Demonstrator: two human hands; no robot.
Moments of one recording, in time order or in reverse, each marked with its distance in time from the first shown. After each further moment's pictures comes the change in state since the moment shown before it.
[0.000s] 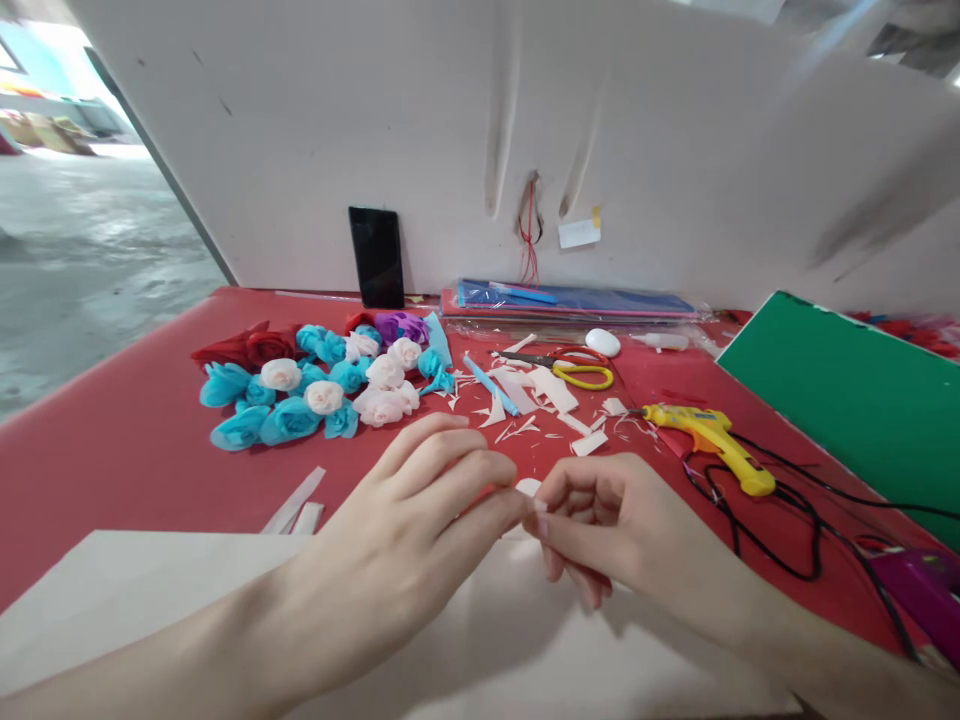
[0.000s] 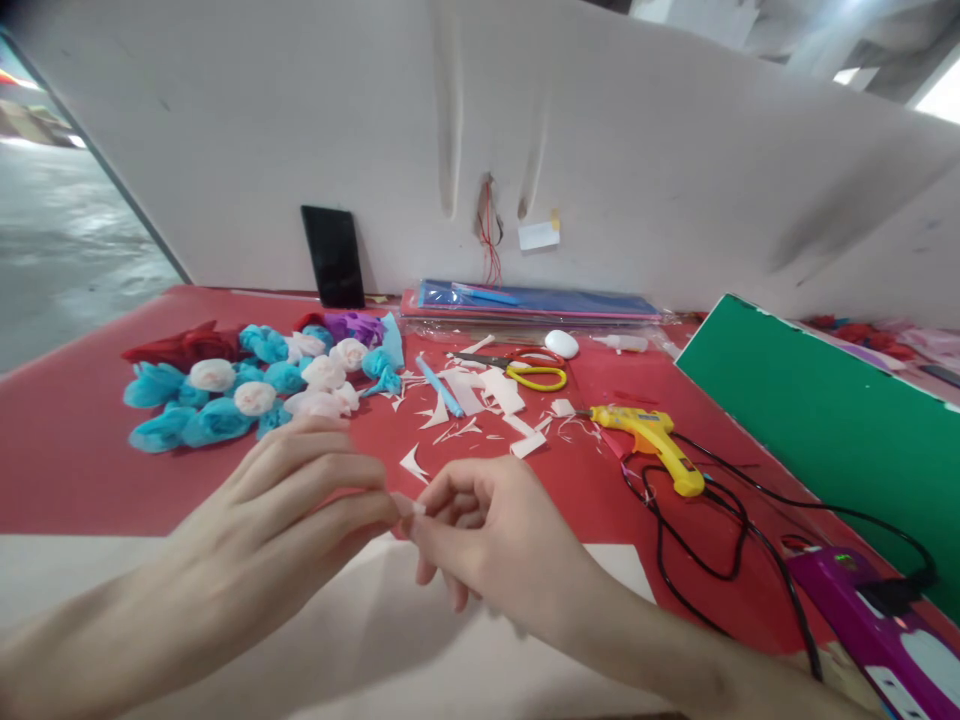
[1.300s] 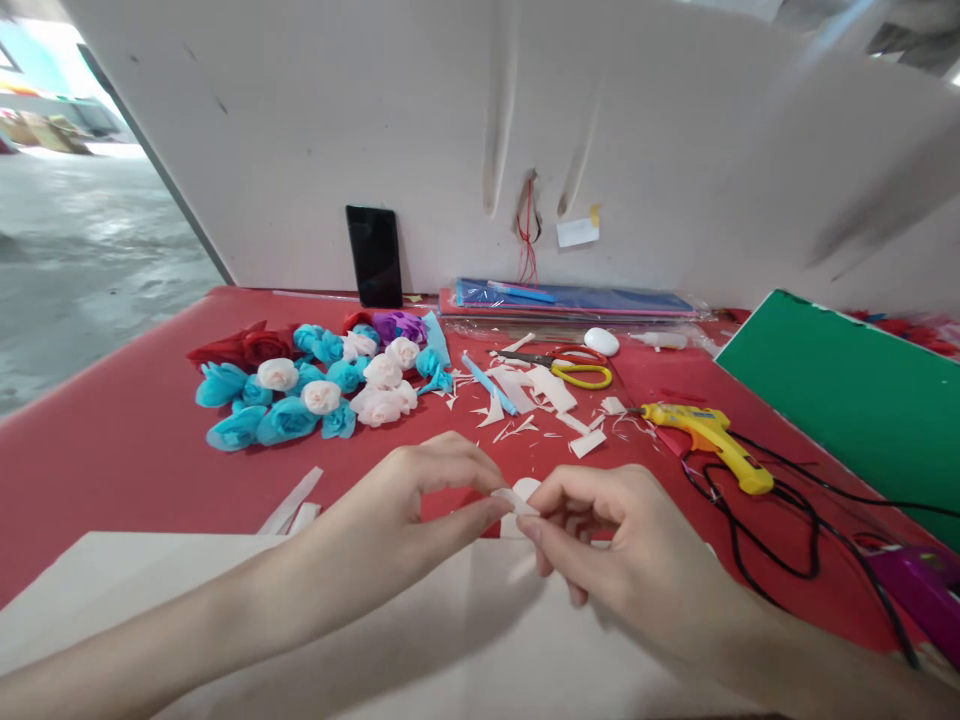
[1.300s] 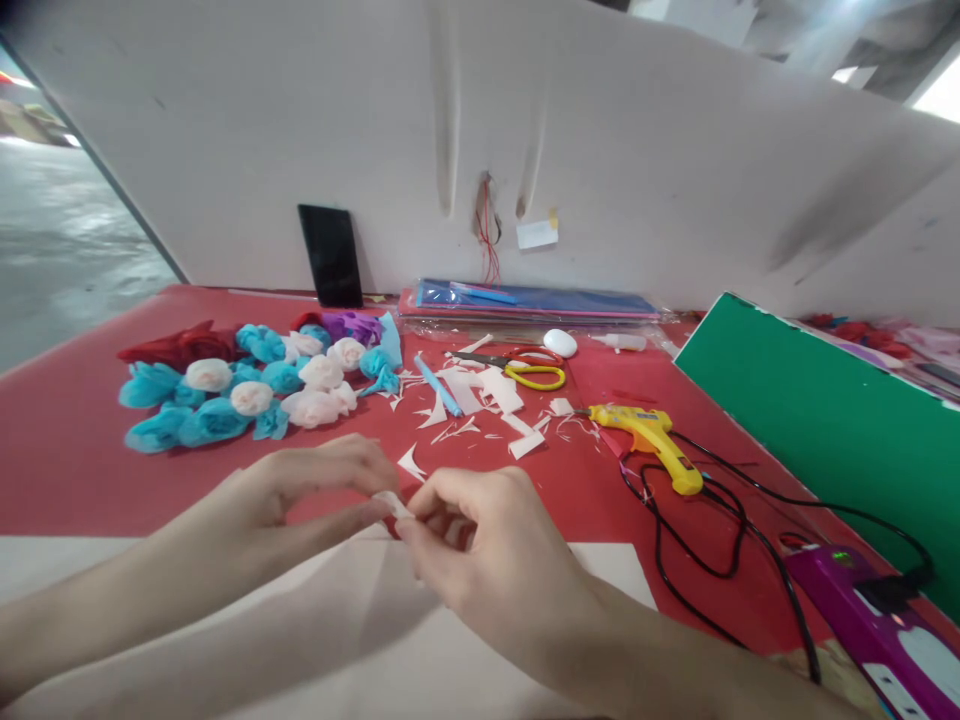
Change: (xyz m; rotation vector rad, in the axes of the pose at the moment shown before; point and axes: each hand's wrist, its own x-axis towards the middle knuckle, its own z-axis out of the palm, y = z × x) left_hand 0.011 -0.007 -0.002 -0.765 -0.211 -0.608; right_hand -0.003 0.003 0.007 -0.270 0.078 -0.201
